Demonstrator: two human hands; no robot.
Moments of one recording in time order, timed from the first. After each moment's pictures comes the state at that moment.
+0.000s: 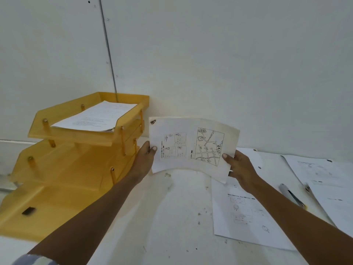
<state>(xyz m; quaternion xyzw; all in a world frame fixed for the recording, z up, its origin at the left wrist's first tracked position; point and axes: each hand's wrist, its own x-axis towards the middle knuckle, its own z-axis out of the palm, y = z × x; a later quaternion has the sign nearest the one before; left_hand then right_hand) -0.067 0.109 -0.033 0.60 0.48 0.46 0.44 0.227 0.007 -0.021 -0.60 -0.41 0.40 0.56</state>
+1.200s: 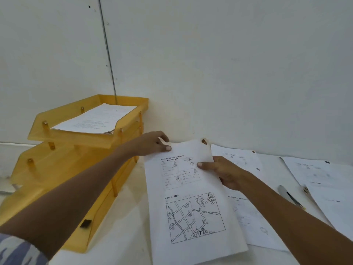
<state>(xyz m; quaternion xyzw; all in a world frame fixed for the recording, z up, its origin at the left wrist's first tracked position) -0.073 0.108 0.063 0.83 0.47 0.14 0.27 0.185 0.001 0.011 -0.57 -0.46 0.56 0.39</state>
